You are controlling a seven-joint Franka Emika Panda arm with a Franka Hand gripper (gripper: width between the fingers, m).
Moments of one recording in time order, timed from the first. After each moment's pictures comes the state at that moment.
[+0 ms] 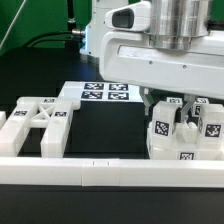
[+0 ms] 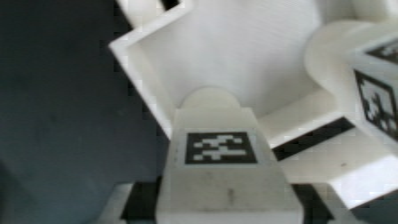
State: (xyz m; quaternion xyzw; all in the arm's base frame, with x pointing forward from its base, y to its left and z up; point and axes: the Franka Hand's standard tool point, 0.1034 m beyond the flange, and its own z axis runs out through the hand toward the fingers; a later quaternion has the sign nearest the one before) arm 0.618 0.056 0.069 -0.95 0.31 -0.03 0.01
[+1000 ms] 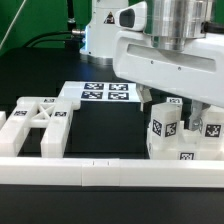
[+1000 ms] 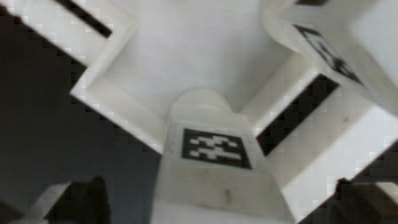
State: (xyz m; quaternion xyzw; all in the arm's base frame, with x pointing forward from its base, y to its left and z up) arm 0.622 0.058 0.069 -0.93 0.36 -0.04 0.01
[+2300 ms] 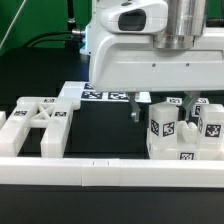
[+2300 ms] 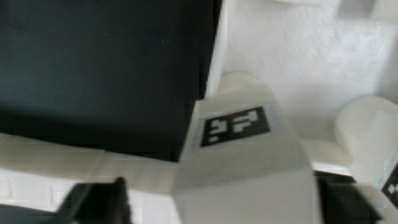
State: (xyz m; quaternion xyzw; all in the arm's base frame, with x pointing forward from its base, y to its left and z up) arm 0.627 0.045 0.072 -1.00 -0.08 -0.04 -0.01
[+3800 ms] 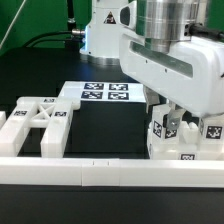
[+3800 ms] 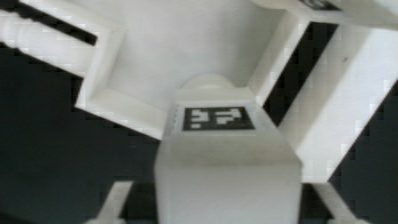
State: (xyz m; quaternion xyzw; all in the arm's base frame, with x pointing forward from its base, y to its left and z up) arm 0.630 0.047 0.071 -0.84 0.55 -0.01 0.01
